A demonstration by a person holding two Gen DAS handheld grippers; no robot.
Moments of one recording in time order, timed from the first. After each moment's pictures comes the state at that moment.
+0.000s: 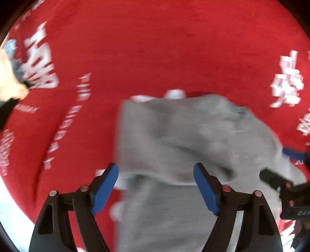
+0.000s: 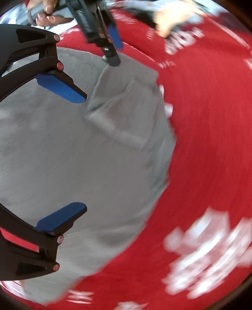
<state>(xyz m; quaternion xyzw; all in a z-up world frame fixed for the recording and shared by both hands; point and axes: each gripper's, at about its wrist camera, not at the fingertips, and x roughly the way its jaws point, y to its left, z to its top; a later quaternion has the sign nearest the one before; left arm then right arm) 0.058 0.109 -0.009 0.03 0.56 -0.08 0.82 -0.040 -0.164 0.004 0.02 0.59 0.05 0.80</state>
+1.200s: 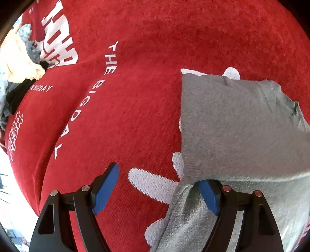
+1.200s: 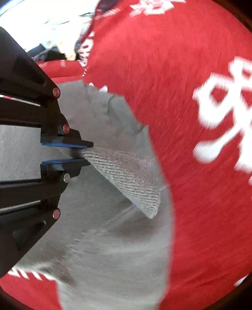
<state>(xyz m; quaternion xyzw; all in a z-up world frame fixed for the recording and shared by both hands) 0.084 0.130 -0.080 0.06 0.58 0.01 0.81 -0.079 -0.336 -0.051 0.40 0.53 -0.07 0.75</state>
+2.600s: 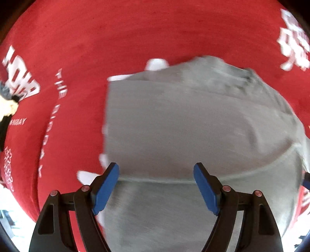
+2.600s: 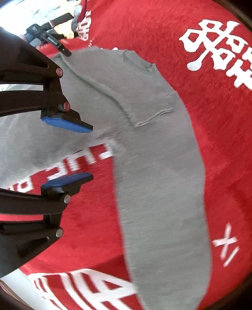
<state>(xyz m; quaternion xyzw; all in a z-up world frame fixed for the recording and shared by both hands) 0.075 0.020 -0.050 0.12 0.61 -0.12 0.77 -0.217 -0.389 -0.058 0.44 0.58 -0.18 0.66</state>
